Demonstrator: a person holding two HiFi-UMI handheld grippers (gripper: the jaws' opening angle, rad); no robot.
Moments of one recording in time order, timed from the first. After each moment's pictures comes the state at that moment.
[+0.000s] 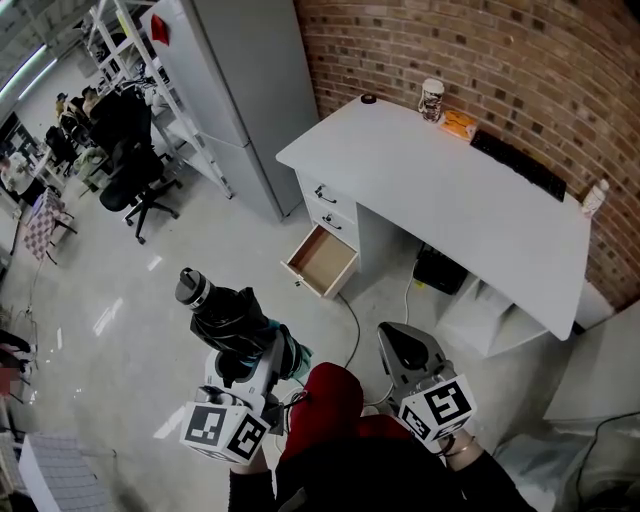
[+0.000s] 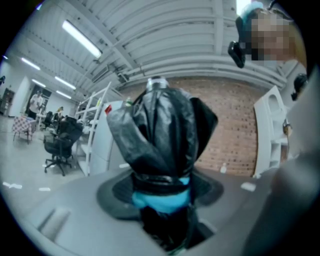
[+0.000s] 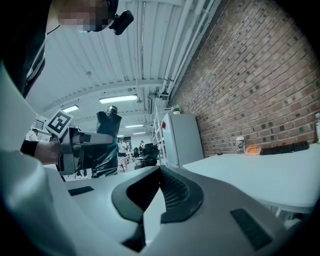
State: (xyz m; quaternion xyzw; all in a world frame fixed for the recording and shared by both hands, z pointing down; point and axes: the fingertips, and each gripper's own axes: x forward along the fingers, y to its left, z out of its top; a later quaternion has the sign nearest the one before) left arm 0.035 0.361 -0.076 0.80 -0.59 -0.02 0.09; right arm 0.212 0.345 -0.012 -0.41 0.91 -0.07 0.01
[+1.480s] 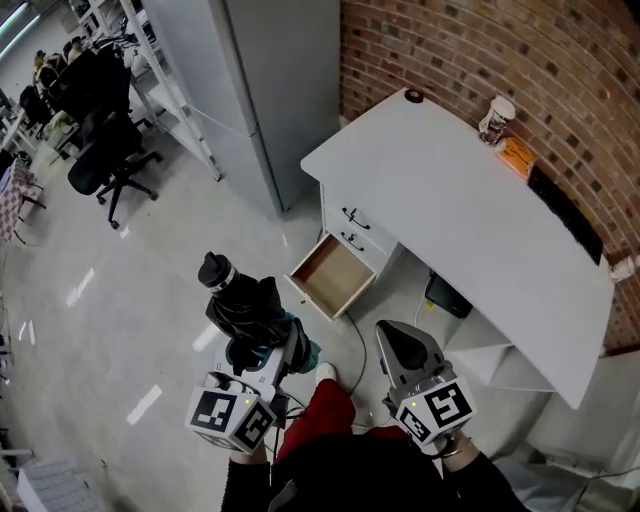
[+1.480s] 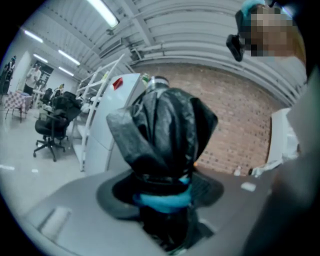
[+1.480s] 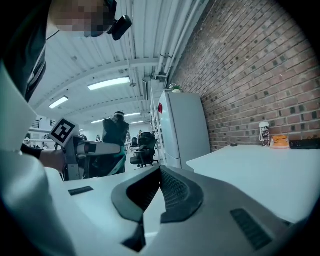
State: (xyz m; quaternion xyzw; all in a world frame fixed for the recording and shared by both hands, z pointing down) left arm -0.108 0.103 -0.005 0.81 -0.56 -0.02 0.18; right arm 0.051 0.105 0.018 -0.41 0.90 -0.11 -0.05
